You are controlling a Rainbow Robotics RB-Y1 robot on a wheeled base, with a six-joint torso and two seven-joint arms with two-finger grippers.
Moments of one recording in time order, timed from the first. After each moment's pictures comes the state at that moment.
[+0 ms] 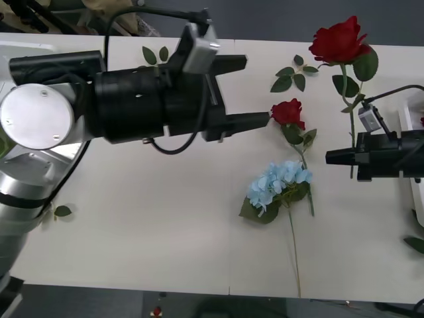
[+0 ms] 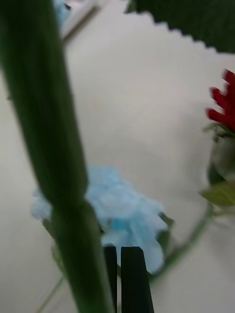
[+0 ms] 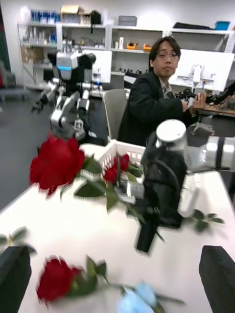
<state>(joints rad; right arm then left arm) -0.40 -0.54 -0.33 -1.19 -1.43 1.59 2.70 -0.45 0.48 -0.25 -1.98 1.59 0.89 -2.48</state>
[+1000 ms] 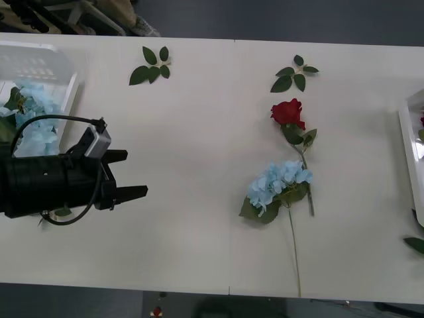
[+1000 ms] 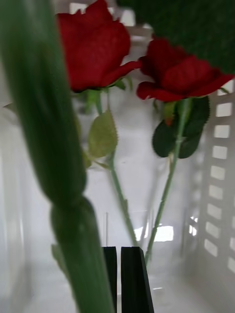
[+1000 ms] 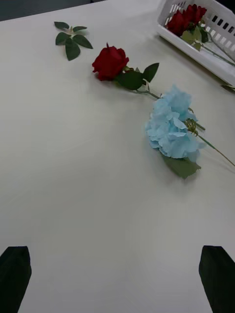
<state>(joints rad) -0.40 -0.84 -0.48 -1.19 -0.60 1.36 1.99 -0.03 0.97 -0.25 -1.98 1.67 0.71 -2.43</state>
